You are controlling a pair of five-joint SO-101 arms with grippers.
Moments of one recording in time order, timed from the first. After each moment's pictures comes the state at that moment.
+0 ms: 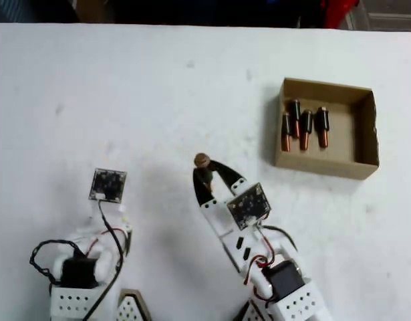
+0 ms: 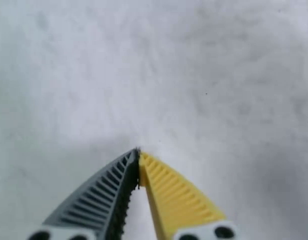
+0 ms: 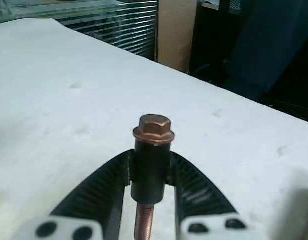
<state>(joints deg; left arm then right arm) -4.3 -104.3 97.1 75.0 -3.1 -31.4 -102.4 96.4 25.3 9.1</state>
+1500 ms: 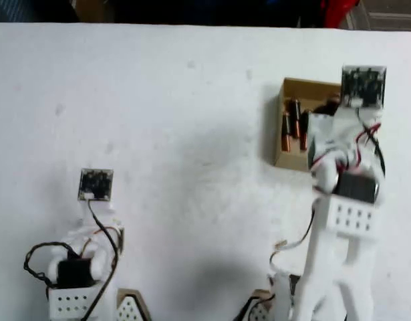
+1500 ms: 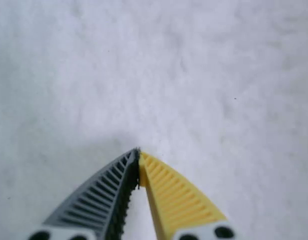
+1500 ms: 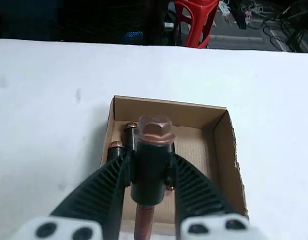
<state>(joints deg) -10.2 -104.2 97.1 75.0 -3.1 11.6 -39.2 34.5 42.7 12.0</state>
